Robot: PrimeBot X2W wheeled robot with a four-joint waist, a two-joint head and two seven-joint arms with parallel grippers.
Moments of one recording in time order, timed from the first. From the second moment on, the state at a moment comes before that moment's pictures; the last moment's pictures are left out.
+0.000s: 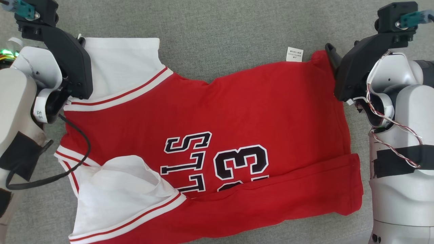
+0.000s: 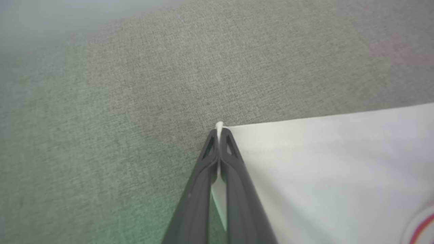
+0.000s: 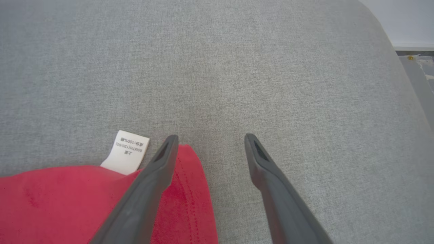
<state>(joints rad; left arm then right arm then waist) -1.12 0.50 -0.63 0.60 -0.73 0.00 0.55 -0.81 -0.12 -0.12 0.21 0.02 0.13 0.82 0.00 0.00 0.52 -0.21</state>
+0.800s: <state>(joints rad) -1.10 0.51 -0.62 0.54 -0.75 0.03 0.54 -0.87 -0.23 0.10 0.36 0.14 0.13 0.91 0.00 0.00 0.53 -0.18</state>
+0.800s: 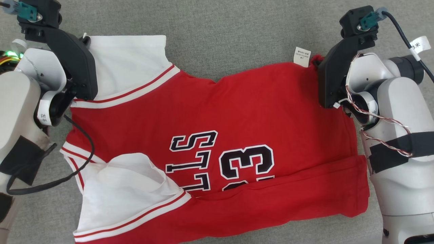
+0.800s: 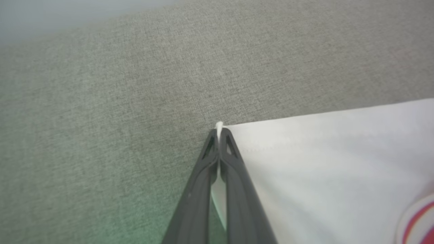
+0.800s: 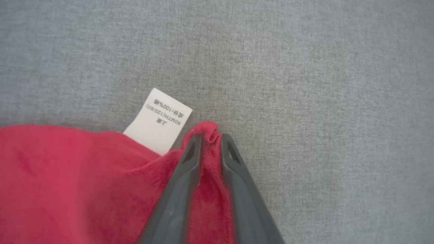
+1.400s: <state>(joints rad) -1.10 0.49 -0.59 0.57 -0.73 0.01 0.28 -0.87 -0.19 -0.05 0.41 0.05 0.13 0.70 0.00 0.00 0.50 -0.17</state>
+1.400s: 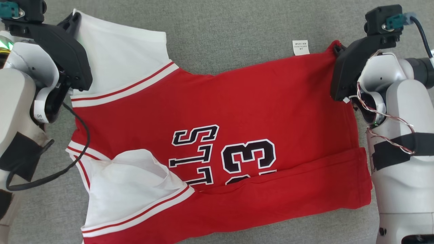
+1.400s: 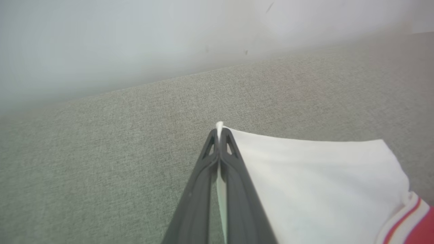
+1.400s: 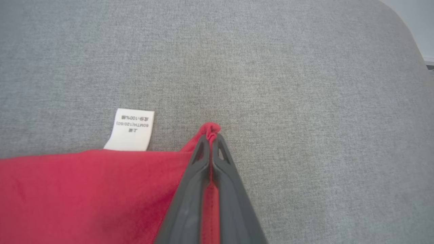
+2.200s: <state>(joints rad) -0.52 0.54 -0.45 0.02 -0.97 0.04 0.05 -0.41 -0.14 -0.21 0.09 0.11 0.13 0.56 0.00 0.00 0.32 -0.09</state>
